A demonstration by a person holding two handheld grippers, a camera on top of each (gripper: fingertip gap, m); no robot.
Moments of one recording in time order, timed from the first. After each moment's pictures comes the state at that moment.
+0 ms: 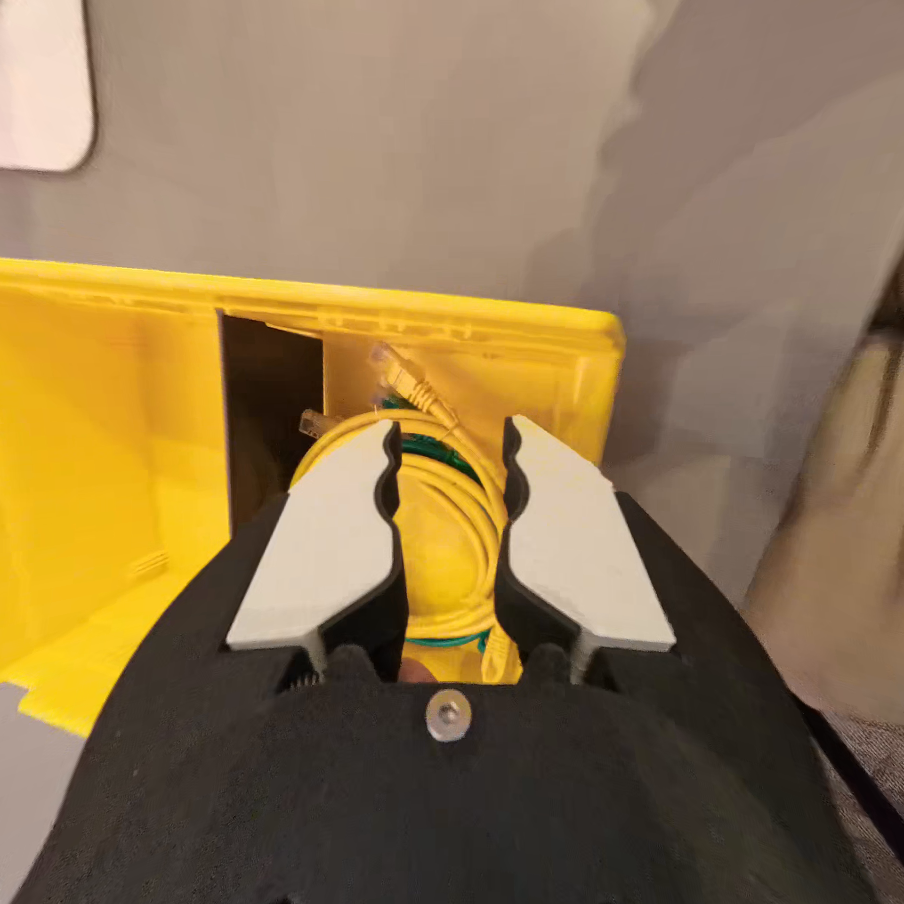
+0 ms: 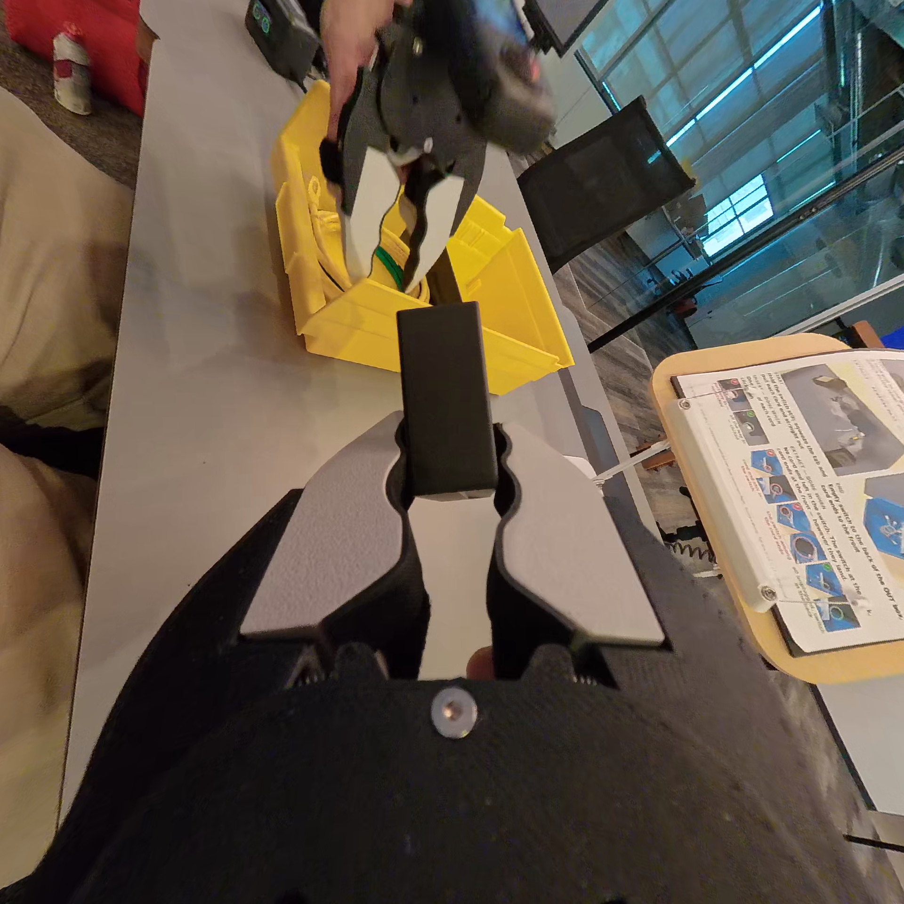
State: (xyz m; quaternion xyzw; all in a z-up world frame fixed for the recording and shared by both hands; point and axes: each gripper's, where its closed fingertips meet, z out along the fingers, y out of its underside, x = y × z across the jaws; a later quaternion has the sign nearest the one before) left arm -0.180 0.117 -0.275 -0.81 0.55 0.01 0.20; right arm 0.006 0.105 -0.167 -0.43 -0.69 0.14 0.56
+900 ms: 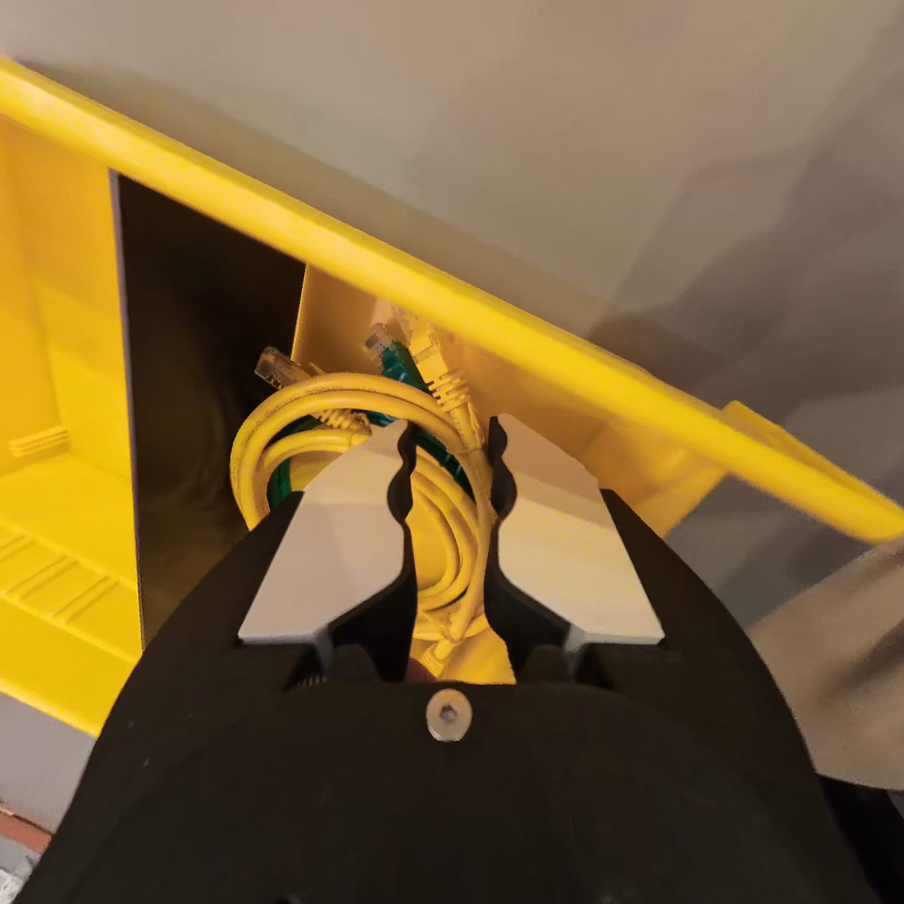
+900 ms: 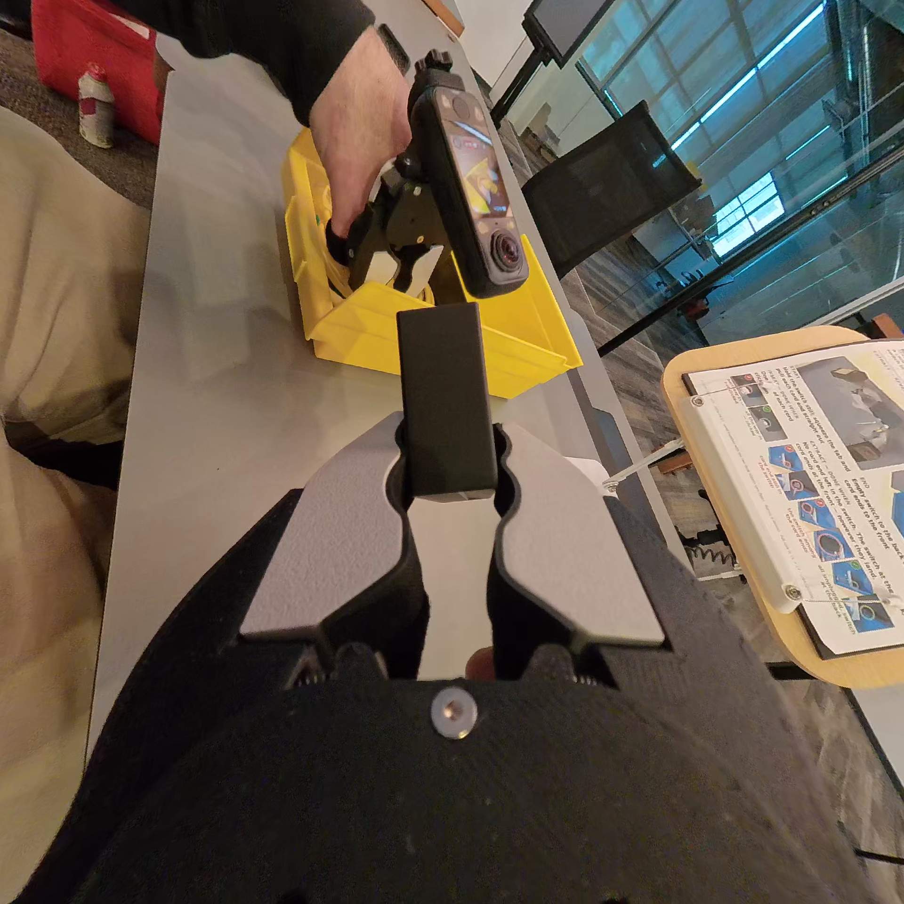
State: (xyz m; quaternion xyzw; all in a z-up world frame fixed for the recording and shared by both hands) left arm -0.204 0.125 -0.318 -0.90 0.42 0.08 0.09; right arm 0.008 0.104 -0.168 -0.44 -0.69 0.16 0.56
